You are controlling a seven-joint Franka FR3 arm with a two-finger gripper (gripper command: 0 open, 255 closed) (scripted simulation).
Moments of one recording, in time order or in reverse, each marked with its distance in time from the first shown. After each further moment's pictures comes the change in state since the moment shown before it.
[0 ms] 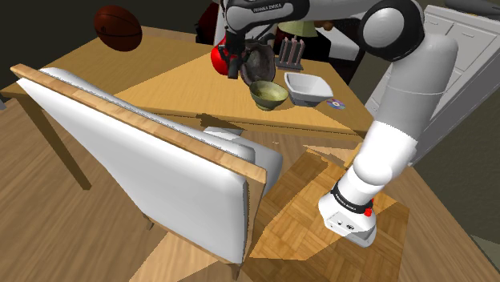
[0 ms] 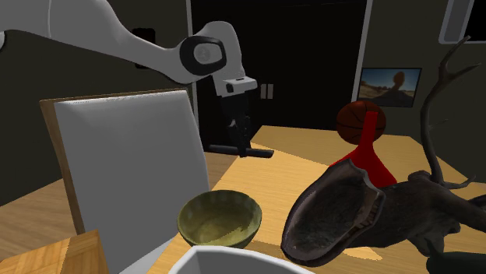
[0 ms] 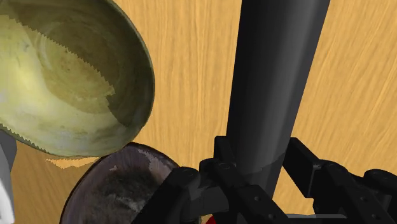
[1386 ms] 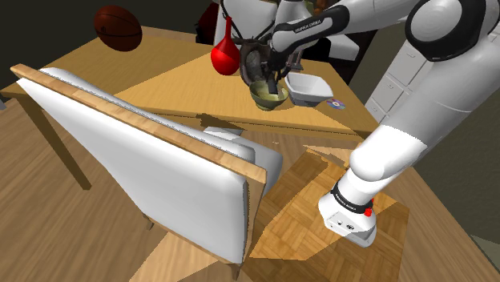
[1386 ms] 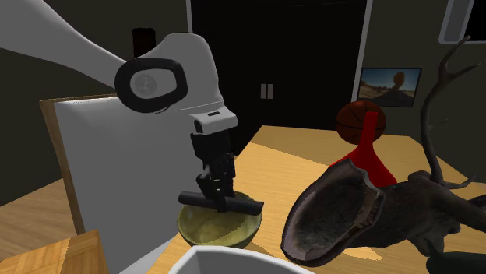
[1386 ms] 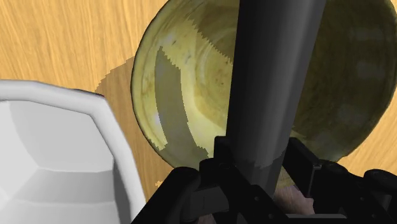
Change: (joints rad) arm -0.164 -0.307 -0.119 -0.532 0.061 0.276 -0.256
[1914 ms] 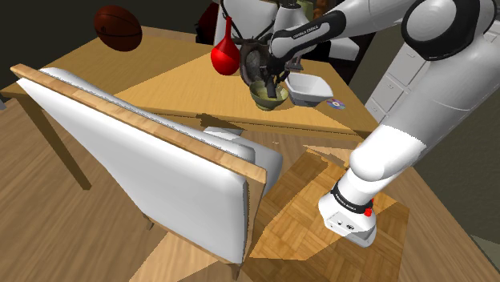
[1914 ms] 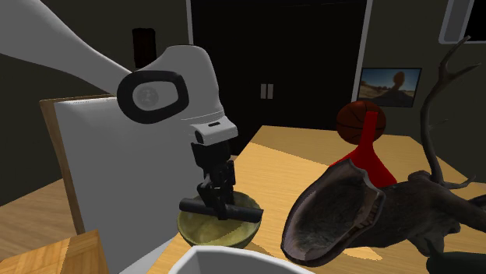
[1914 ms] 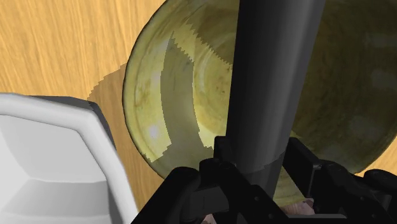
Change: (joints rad) arm -0.001 0.021 0.000 -0.026 -0.009 0.048 0.012
